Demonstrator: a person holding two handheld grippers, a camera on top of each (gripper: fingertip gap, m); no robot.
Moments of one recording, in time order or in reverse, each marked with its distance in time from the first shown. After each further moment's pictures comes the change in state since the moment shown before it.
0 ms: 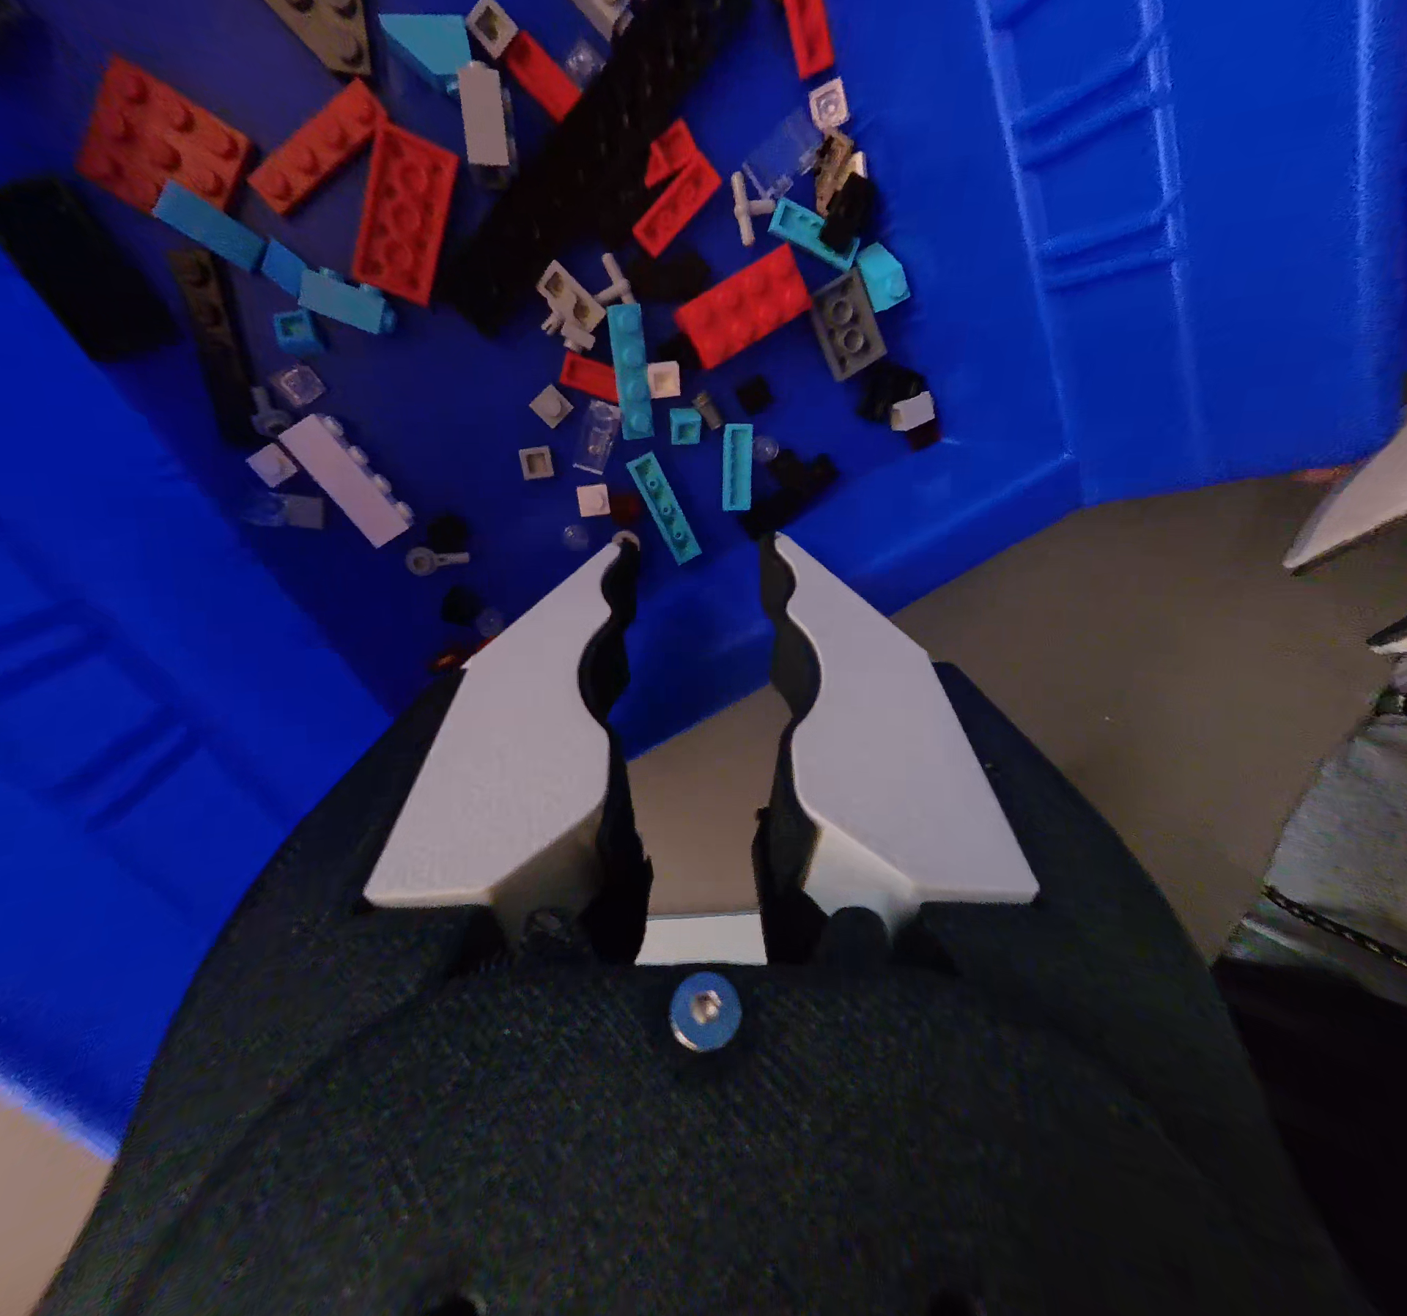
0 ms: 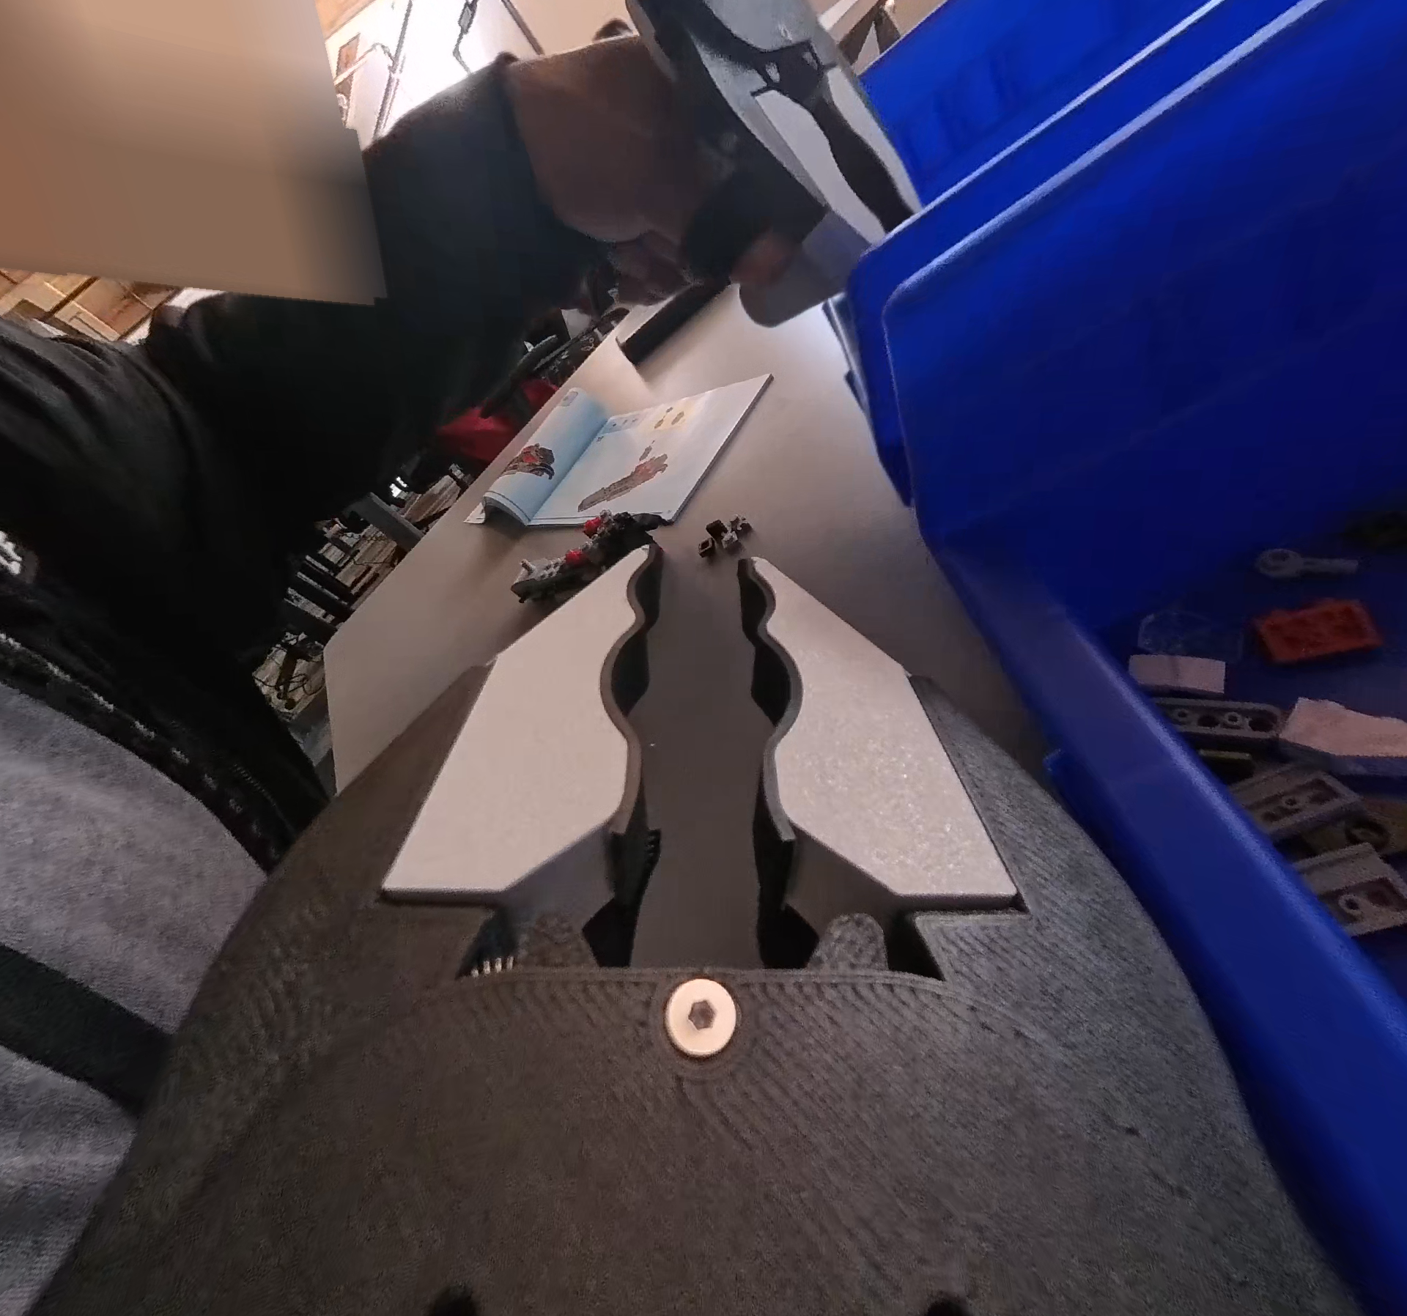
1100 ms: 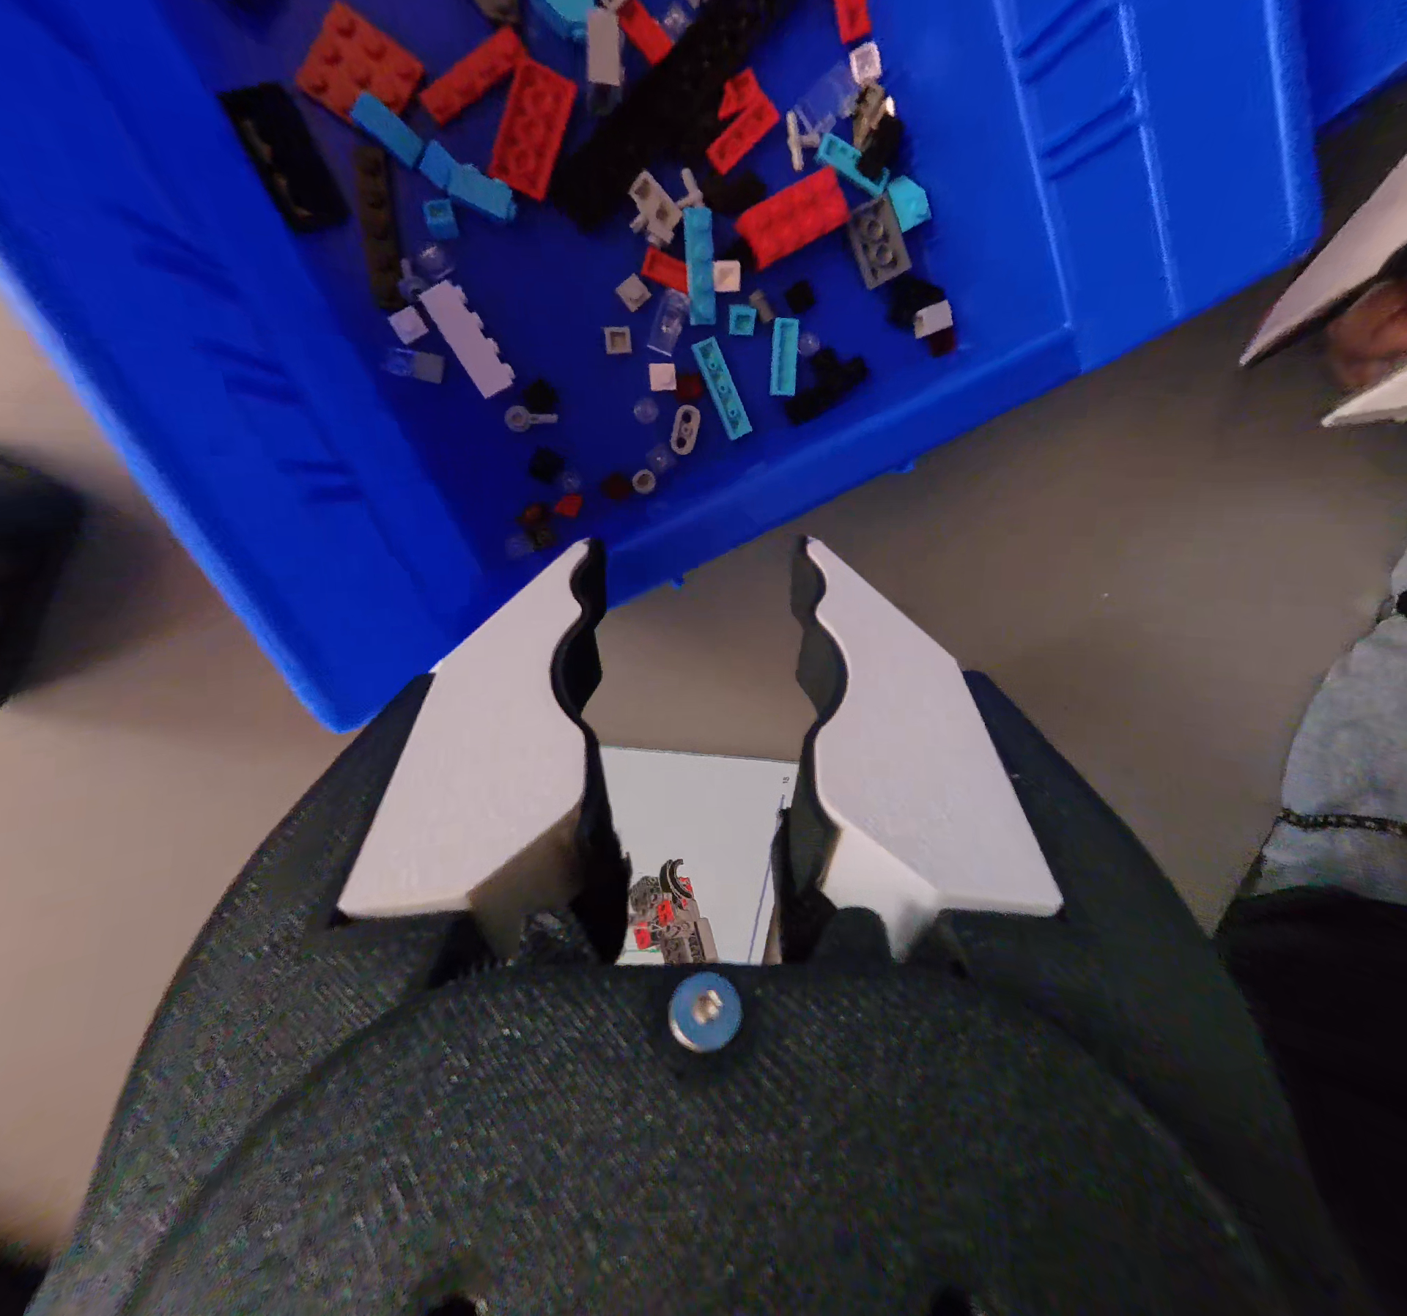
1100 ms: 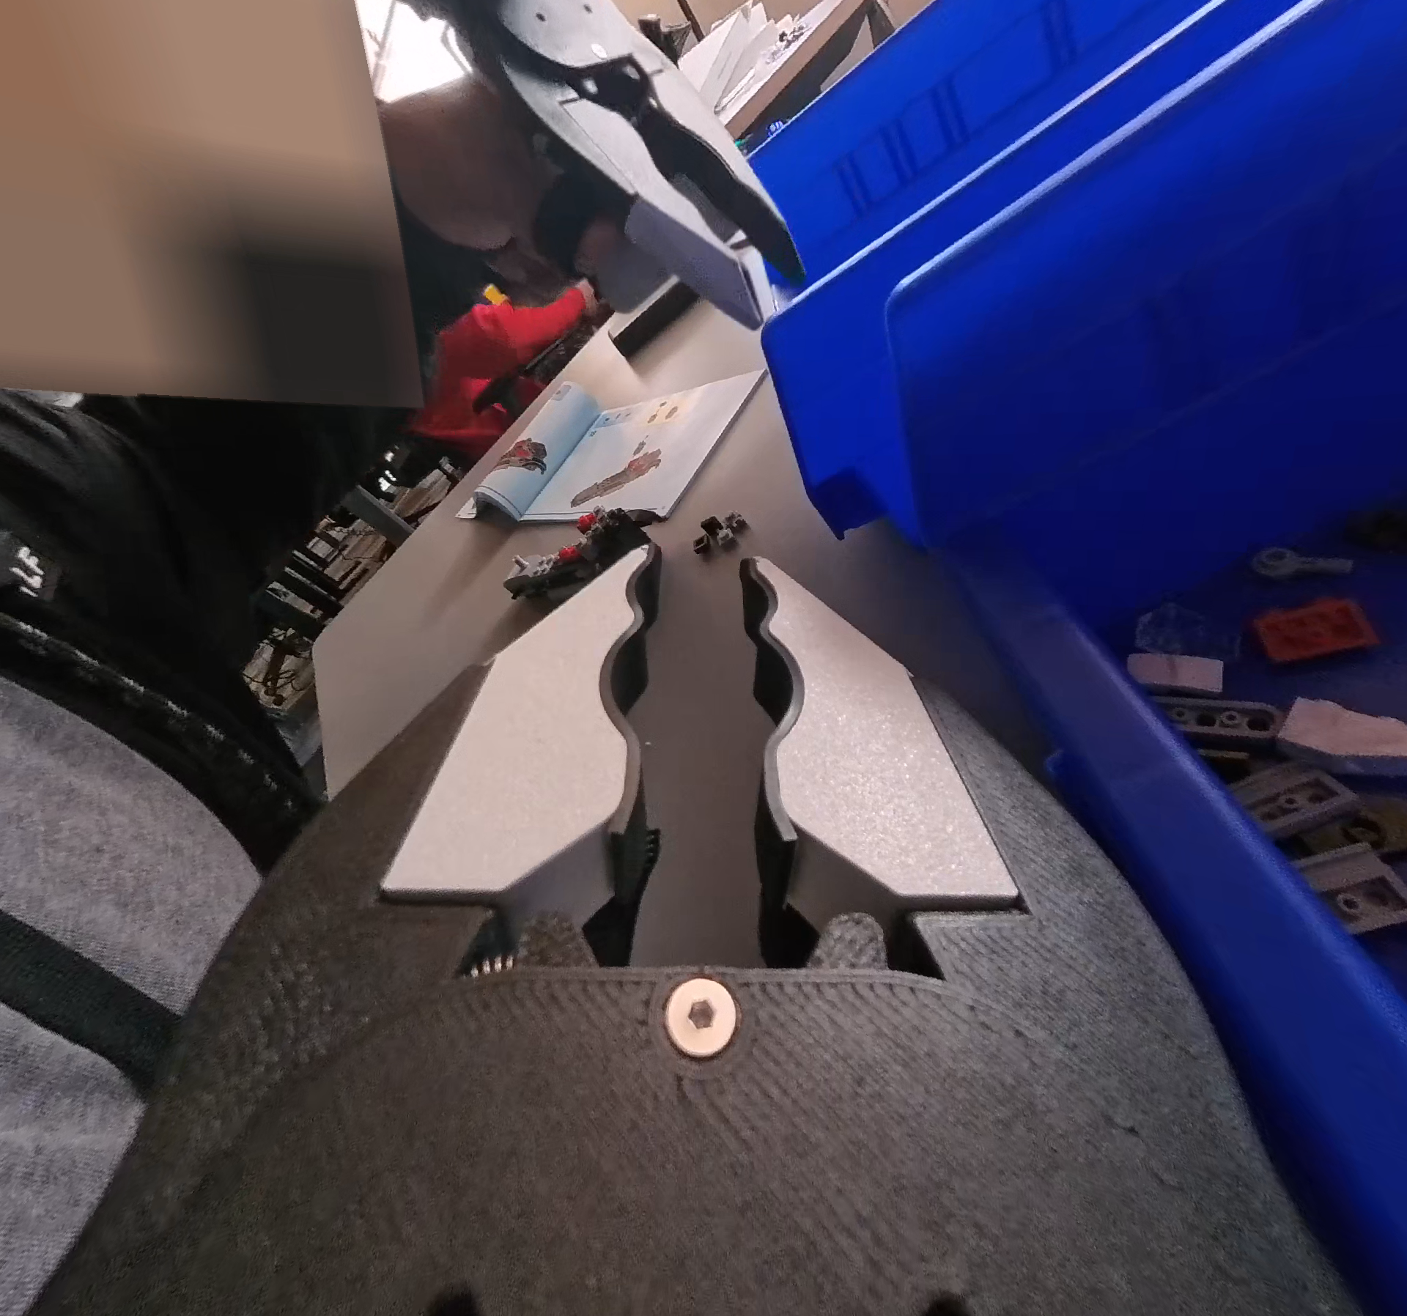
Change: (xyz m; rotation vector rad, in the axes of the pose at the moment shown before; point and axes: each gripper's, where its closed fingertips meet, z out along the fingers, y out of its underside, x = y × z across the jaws) left arm -0.007 0.044 -0.045 0.101 -0.037 -0.005; right arm 0.001 0.001 0.001 -0.008 0.012 -0.008
